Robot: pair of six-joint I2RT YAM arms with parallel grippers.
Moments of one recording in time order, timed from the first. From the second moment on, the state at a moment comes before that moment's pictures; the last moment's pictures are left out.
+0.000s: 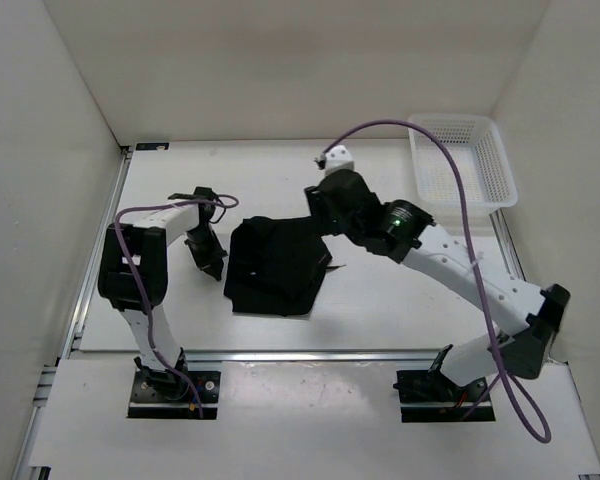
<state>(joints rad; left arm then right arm) -0.16 1.85 1.19 -0.92 0.02 -0.60 0.97 1.46 1.55 -0.74 0.47 0.27</state>
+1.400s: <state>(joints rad) -0.06 1.63 1.45 -1.13 -0.03 -0.48 0.91 1.79 1.48 -0.67 0.10 0.81</state>
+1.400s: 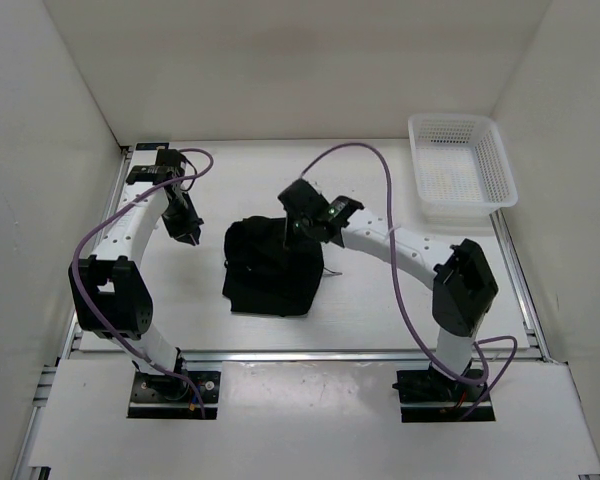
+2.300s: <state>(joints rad) -0.24 1.79 1.65 -1.07 0.04 -0.42 0.68 1.65 1.44 -0.58 -0.01 0.60</state>
